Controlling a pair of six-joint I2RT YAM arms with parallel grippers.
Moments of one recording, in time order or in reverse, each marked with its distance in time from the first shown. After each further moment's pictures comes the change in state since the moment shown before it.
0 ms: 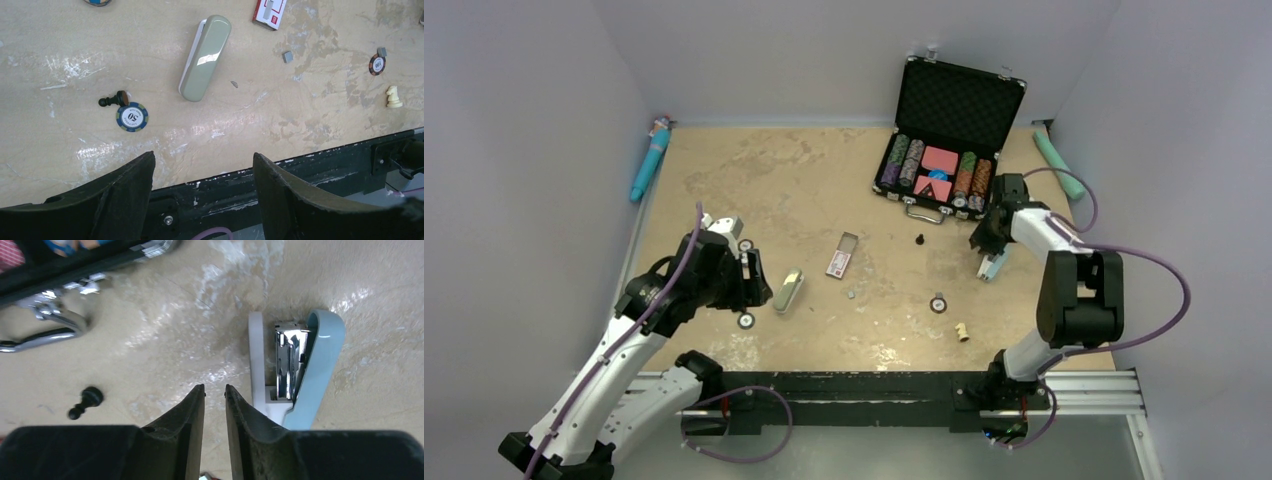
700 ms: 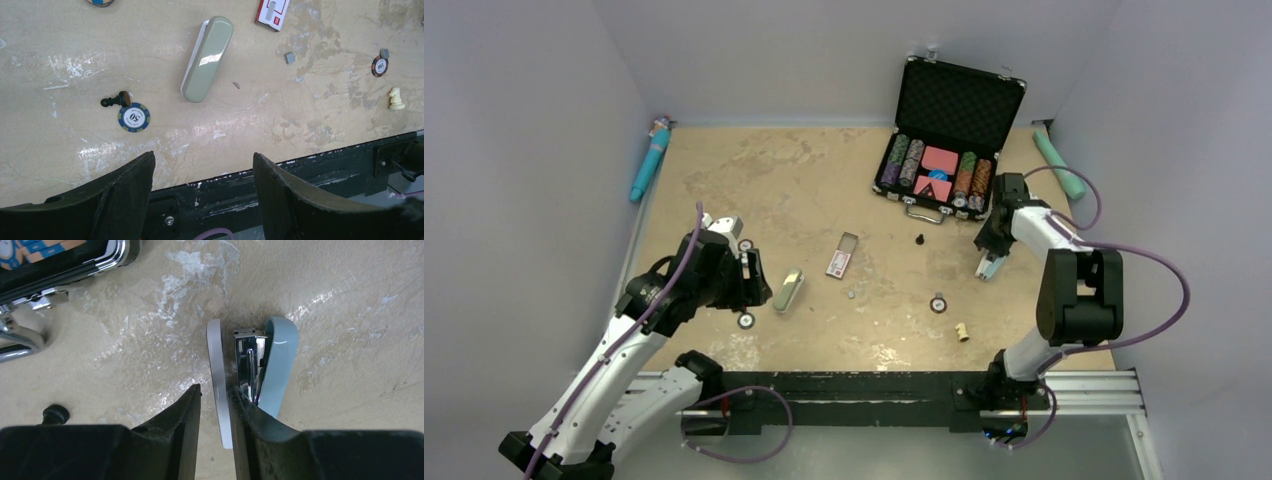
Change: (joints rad) left arm 0.000 0.002 0.000 0.000 -0.013 0.000; right arm -0.003 -0.006 0.042 -0.061 0.098 -0.045
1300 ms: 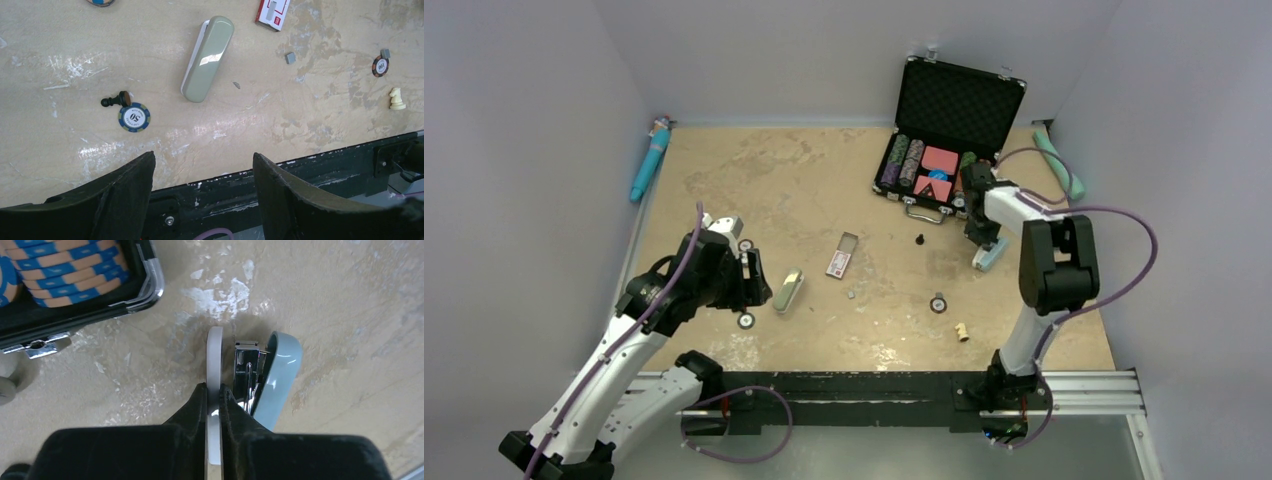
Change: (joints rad) left arm 0.000 0.002 0.000 0.000 0.000 0.000; right arm 0.103 0.188 0.143 -0.067 0.219 -0.009
